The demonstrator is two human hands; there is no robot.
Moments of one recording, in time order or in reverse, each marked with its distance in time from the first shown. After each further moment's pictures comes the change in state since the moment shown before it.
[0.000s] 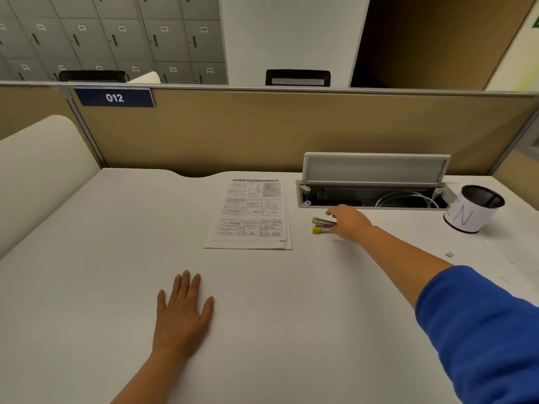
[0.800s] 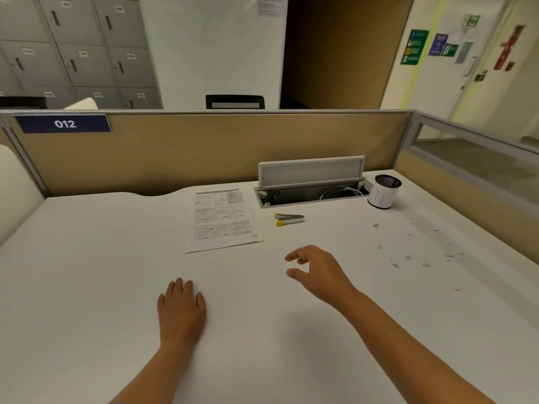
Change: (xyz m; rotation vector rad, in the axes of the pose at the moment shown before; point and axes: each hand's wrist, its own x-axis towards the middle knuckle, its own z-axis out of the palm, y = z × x) left_hand 0.000 -0.005 -0.008 -0.061 0.062 0.148; right_hand -0.246 -0.113 -0.006 0.488 0.202 0.099
